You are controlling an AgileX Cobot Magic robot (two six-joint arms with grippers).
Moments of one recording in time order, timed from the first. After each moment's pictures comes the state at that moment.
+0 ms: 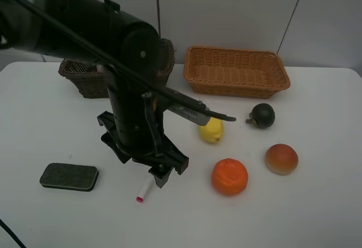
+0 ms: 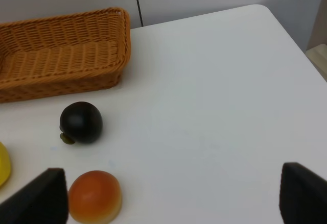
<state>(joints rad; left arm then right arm) -0.89 1.87 -1.14 -0.05 0.90 -0.25 -0.04 0.00 -0.53 -0.13 1.07 0.17</state>
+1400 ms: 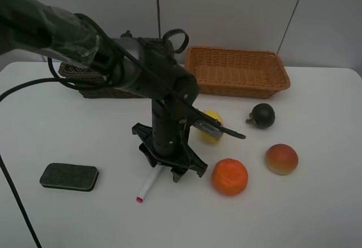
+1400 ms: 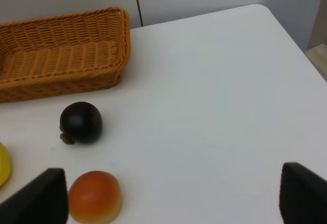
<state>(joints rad) -0.89 2.17 -1.31 0.03 0.79 -0.30 -0.04 0.00 -0.53 -0.13 1.07 0.17</state>
